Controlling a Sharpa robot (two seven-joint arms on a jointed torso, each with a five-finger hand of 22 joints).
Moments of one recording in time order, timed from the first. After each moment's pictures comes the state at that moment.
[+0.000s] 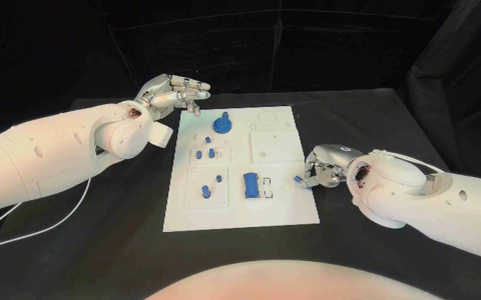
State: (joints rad) left arm 1.22 -0.83 -0.08 1.33 -0.13 -0.09 0.34; left_hand 1.31 -0.10 0.51 -0.13 0.07 0.98 0.20 0.14 0.07 1.00 0.12 0.36 0.07 1.16 0.03 1.01 0.48 0.17 1.15 0.13 0.66 0.65; right arm 1.00 -1.02 -0.04 1.82 -1.57 -0.18 -0.55; right_hand 1.29 0.04 -0.26 0.16 0.25 0.95 0.08 0.40 0.32 1.30 0.00 0.79 0.90 1.47 -0.07 1.38 1.22 0.11 1.42 0.03 1.29 1.06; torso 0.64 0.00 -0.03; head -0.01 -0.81
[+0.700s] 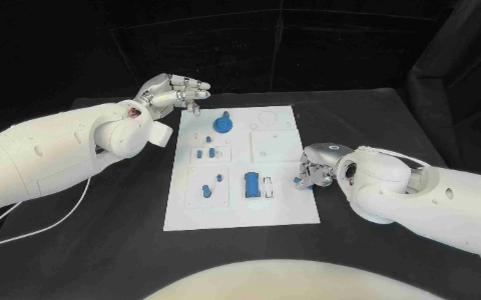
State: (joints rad) left arm 1.22 -0.83 -0.08 1.33 -0.13 -0.08 0.34; left_hand 1.31 -0.10 0.51 -0.13 0.07 0.98 0.20 0.14 0.07 1.00 0.13 0.36 0.07 1.16 0.03 1.01 0.48 0.17 1.15 0.13 0.66 0.65; right arm 1.00 -0.96 -0.03 1.81 -1.66 -0.07 -0.59; right_hand 1.40 0.09 -0.20 0.07 0.14 0.98 0.07 0.38 0.33 1.29 -0.01 0.75 0.88 1.47 -0.07 1.36 1.21 0.11 1.42 0.03 1.29 1.06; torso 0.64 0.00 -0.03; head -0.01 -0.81
